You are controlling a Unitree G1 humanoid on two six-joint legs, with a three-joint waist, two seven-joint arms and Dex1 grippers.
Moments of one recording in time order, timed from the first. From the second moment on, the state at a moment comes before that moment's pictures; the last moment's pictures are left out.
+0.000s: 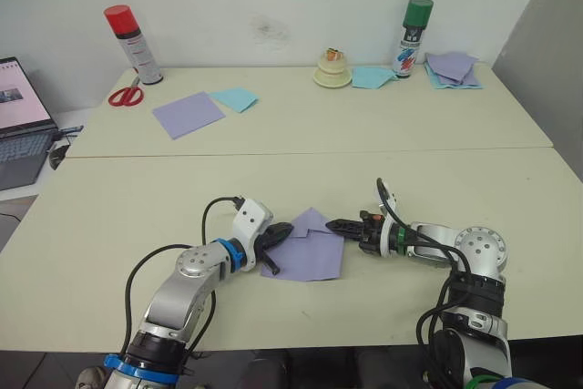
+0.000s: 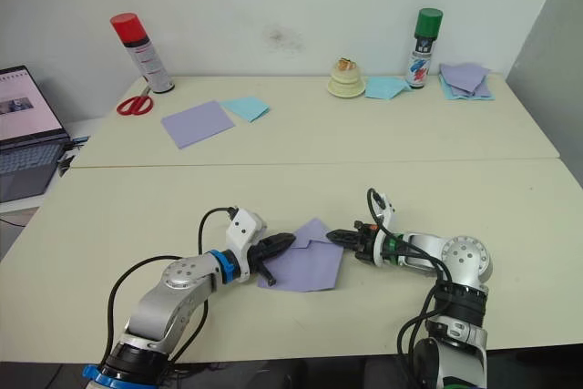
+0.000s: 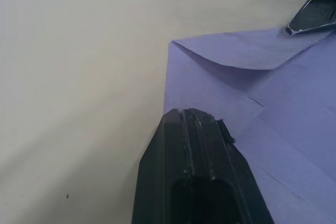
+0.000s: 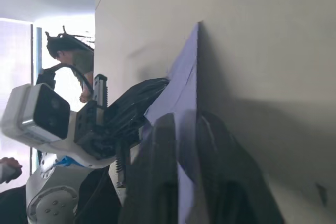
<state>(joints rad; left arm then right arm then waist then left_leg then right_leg) -0.15 0.42 -0.15 -0.11 -0.23 0.43 -0.64 -0.50 -0.03 -0.47 0.03 0.95 1.61 0.10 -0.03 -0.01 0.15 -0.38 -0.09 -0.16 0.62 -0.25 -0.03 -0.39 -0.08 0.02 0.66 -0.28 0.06</state>
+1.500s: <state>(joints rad) -0.29 0.68 -0.32 -0.15 0.02 0.27 -0.88 -0.57 -0.03 -0.36 0.07 0.84 1.57 0.18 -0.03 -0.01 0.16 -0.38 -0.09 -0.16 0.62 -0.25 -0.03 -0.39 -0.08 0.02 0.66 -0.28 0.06</state>
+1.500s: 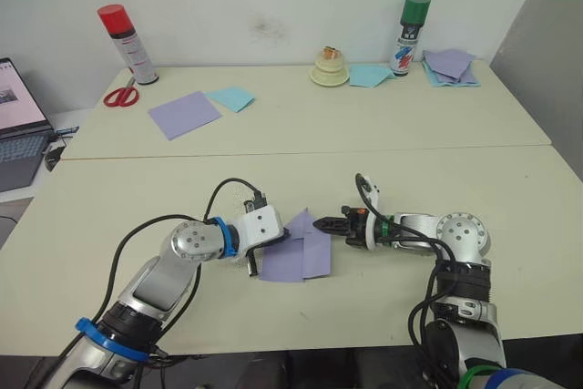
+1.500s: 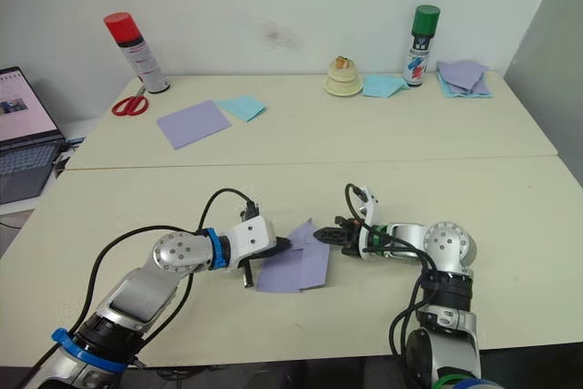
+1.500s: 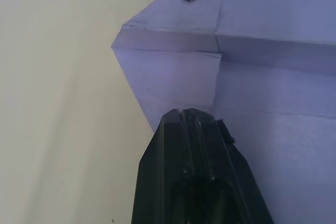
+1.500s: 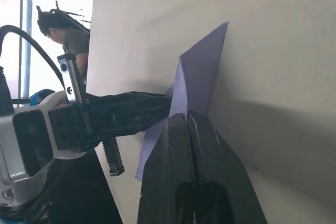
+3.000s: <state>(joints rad) -0.24 0.57 -0.24 -0.14 -0.13 0.43 -0.83 -0.60 0.10 -0.44 0.14 0.92 1.61 0.19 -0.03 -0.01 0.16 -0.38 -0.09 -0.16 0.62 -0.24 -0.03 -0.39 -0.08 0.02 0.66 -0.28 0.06</state>
